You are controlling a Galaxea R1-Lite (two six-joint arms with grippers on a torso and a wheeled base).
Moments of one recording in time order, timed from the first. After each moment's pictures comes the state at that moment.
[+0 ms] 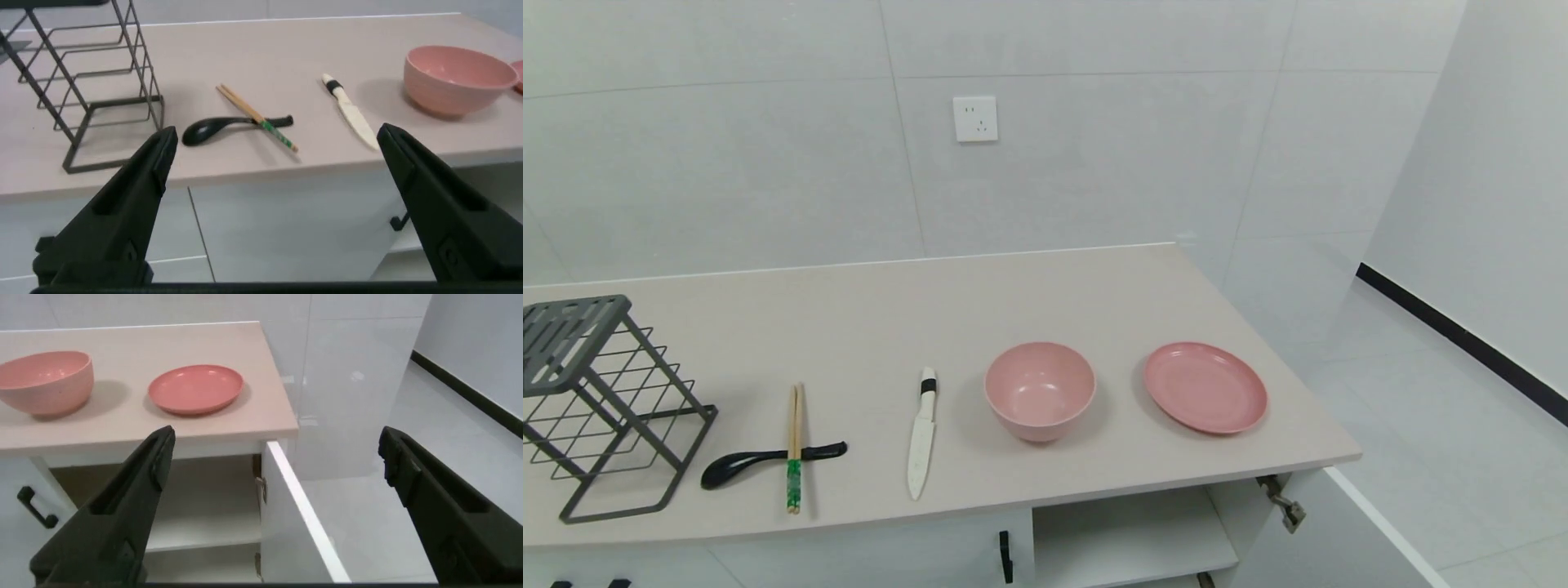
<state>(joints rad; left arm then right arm) 0.00 0.00 0.00 0.00 -0.02 0.00 0.00 0.00 0.00 0.01 0.05 0.00</state>
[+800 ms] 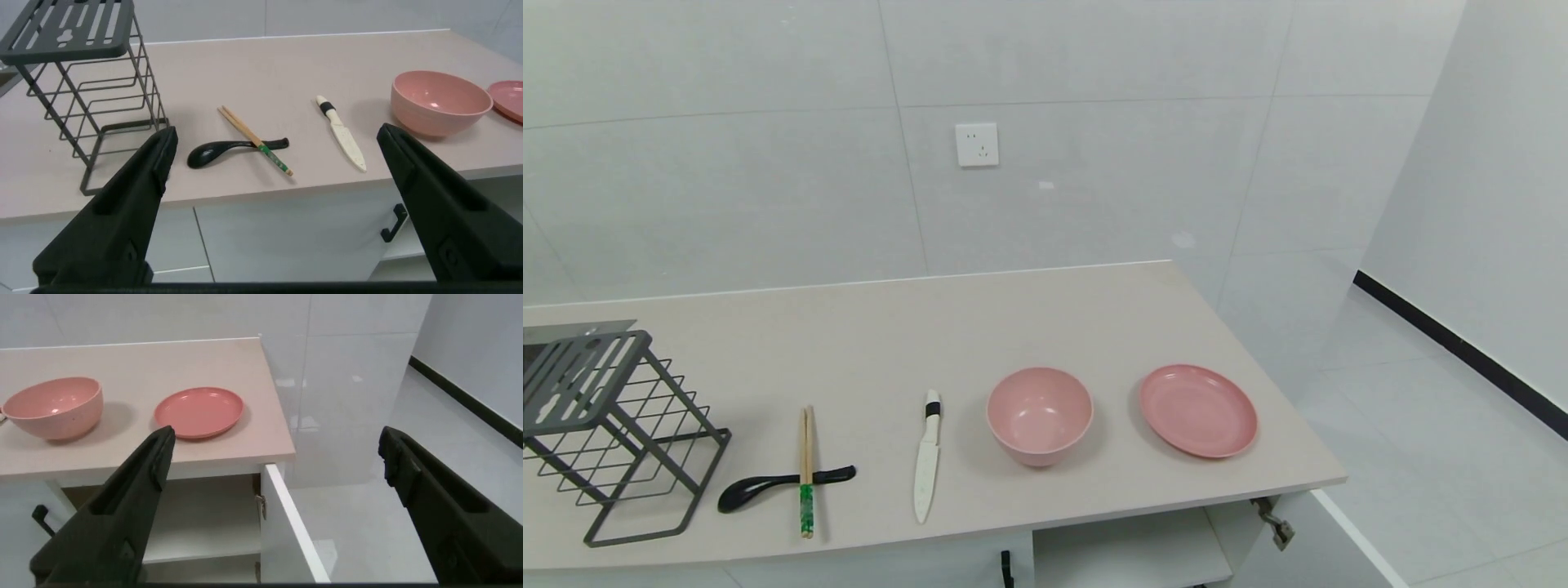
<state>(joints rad) 0.00 0.00 0.00 0.00 -0.02 0.01 0.00 0.00 0.00 0.01 0.05 0.00</state>
